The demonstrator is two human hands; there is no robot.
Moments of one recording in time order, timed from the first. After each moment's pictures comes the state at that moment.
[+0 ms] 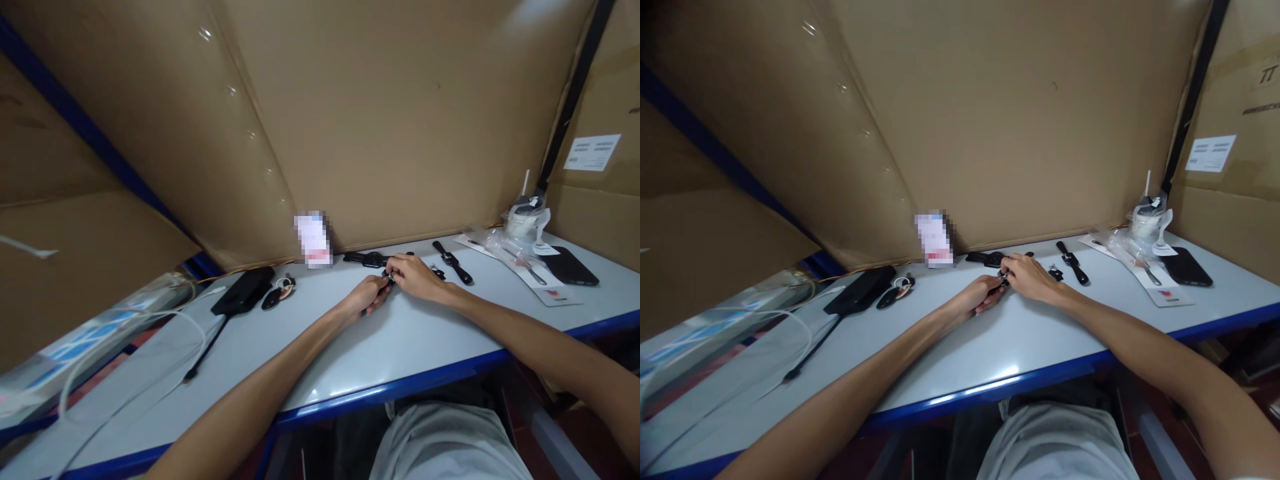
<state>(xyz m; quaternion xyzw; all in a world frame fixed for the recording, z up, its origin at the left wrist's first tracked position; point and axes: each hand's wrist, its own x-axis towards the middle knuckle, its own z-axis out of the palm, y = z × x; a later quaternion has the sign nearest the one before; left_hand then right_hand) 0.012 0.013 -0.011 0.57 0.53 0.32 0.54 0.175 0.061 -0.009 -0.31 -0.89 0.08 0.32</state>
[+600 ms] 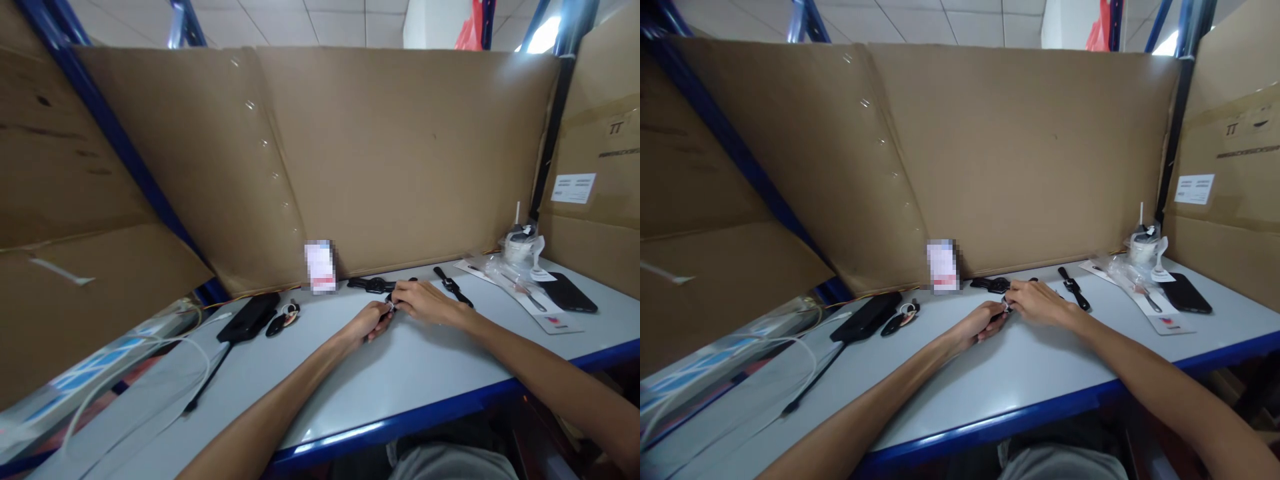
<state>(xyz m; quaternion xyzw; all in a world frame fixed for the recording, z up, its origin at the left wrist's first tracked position) 0.004 0.021 -0.020 0.59 0.50 0.32 0.55 0.195 0.057 0.010 -0.25 -0.94 -0.02 0.23</state>
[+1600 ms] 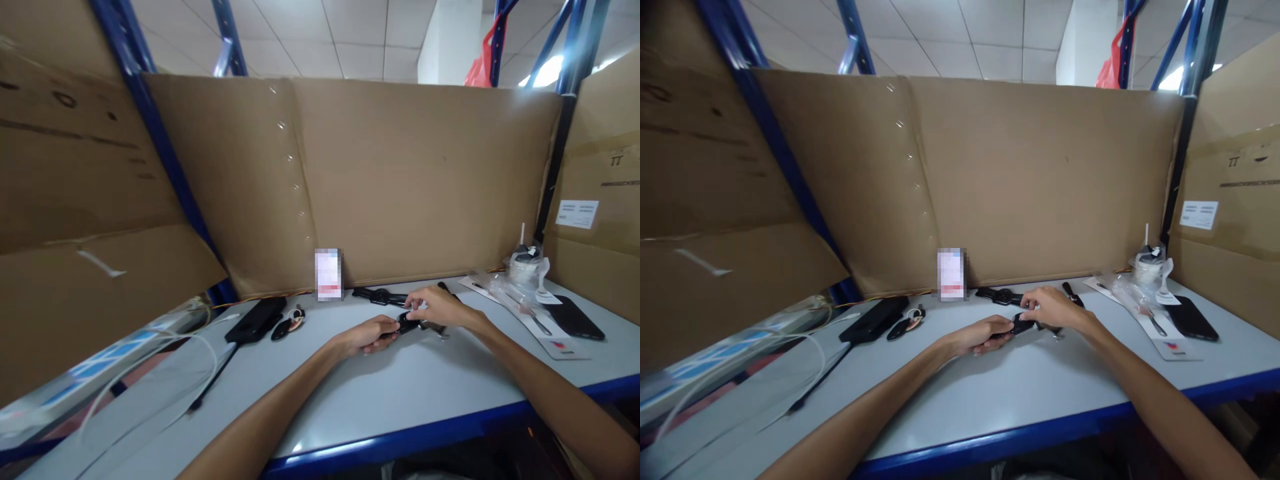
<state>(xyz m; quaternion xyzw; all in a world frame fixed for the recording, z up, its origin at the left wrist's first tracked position) -0.008 0.022 -0.010 0.65 0.41 0.20 0.60 0.213 0.062 0.032 -0.34 -0.91 0.11 0.22</state>
